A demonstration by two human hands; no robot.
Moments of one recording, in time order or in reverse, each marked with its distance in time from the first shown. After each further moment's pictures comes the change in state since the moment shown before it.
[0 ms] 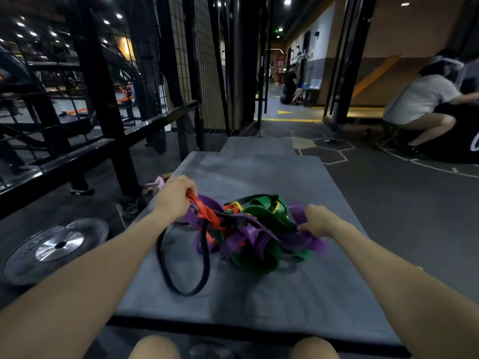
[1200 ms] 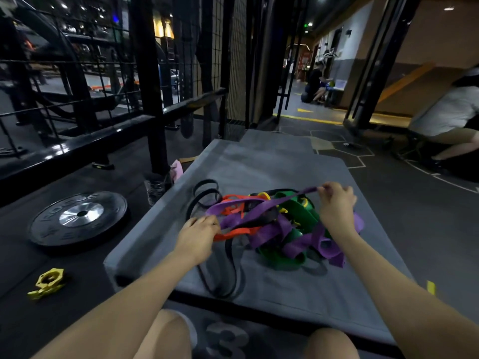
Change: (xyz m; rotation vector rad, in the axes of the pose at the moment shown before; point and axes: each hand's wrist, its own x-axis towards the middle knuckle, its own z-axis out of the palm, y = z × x) left_hand -0.111 -0.026 0.041 0.279 -0.235 0.076; right_hand -0.018 -0.057 0.015 0.611 0.632 -0.038
